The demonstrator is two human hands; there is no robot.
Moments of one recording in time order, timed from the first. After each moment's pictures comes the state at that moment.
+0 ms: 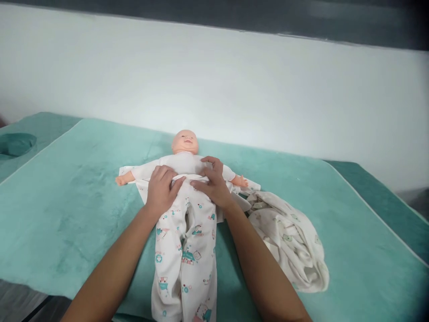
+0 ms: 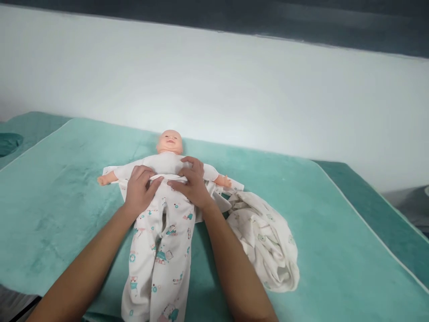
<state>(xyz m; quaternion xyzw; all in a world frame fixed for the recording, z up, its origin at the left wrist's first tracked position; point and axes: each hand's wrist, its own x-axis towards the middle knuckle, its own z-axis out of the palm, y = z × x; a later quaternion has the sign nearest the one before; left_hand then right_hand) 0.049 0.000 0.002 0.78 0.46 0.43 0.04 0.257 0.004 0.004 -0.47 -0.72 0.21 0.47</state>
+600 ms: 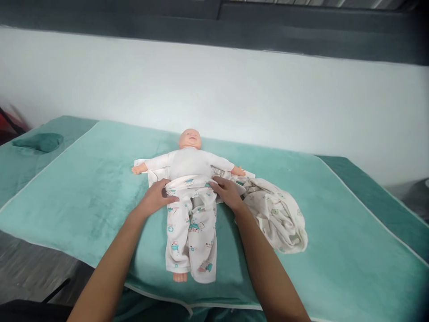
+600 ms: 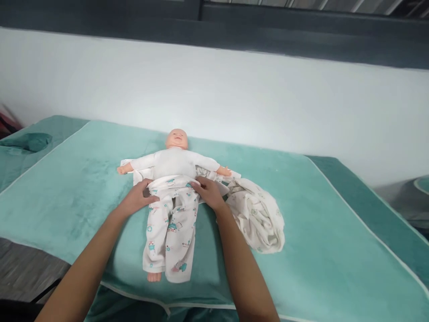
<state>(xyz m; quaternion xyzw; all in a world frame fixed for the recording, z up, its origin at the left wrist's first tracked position) -0.021 -0.058 -0.009 0.74 0.52 0.26 0.33 0.284 -0.064 -0.014 -0.50 -0.68 0.35 0.41</state>
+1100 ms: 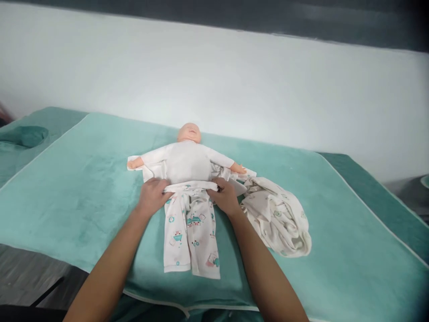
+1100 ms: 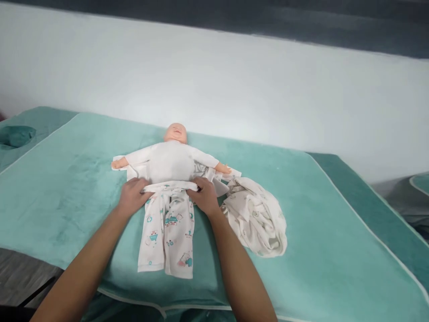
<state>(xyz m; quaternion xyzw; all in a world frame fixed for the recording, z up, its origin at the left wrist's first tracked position) -0.008 -0.048 -0.031 0.81 0.52 0.28 0.06 0.270 -0.067 -0.027 -0.56 -0.66 0.25 0.43</state>
